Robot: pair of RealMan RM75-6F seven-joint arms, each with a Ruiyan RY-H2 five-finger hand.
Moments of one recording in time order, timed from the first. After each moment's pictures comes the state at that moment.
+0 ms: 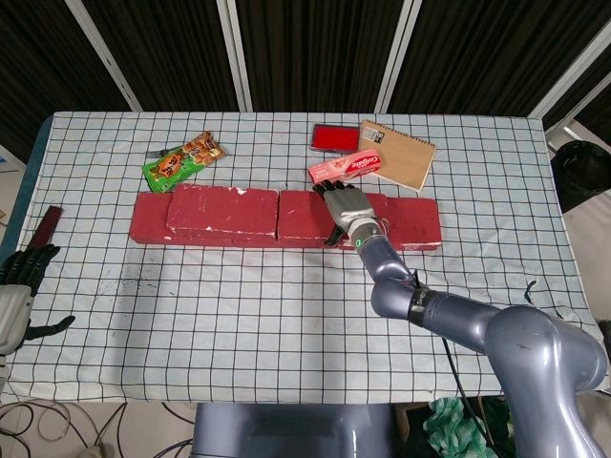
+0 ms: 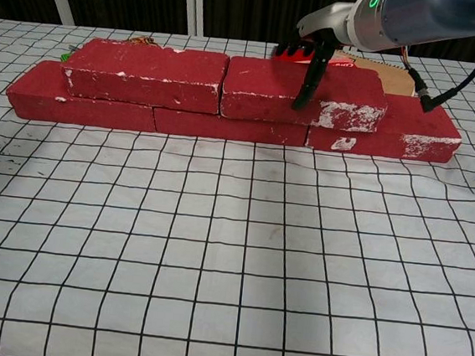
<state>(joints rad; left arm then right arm) -0.17 -1.08 -0.06 -1.61 1.46 1.40 -0.08 1.43 -1.49 0.06 -1.20 -0.16 0.58 -0.42</state>
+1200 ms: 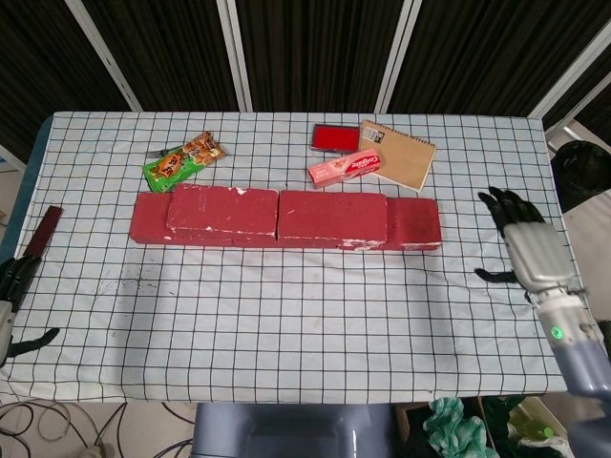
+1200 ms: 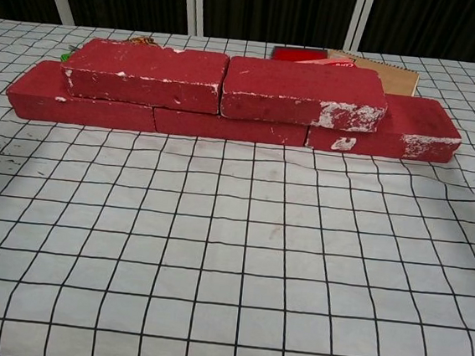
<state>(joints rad) -0.09 -1.02 -0.03 -1.69 1.49 1.51 -0.01 0.60 -0.87 -0.08 -1.86 -1.15 1.37 -0.03</state>
